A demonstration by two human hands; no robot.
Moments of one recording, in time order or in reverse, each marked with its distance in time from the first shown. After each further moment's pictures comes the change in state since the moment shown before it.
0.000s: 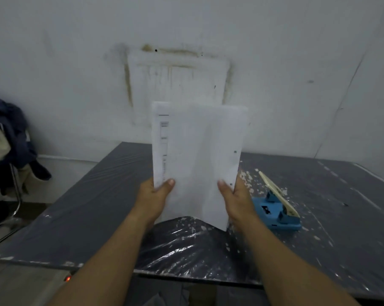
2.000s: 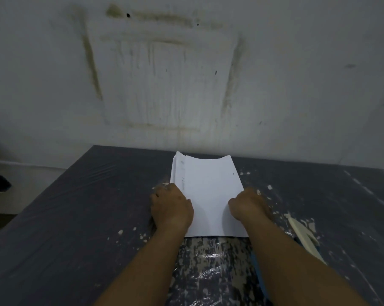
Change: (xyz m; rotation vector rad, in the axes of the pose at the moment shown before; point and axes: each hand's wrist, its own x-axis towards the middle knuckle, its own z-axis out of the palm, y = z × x) left_hand 0.155 -0.072 0.103 1.192 0.068 -0.091; right_hand 0.184 0.037 -0.008 -1.020 0.067 0.779
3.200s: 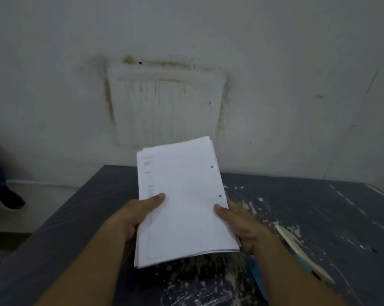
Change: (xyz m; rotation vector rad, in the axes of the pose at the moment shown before) left_hand -0.016 -0.062 -0.112 -1.041 -0.494 -0.241; right_hand -0.058 0.043 -0.011 0.993 -0.560 -0.478
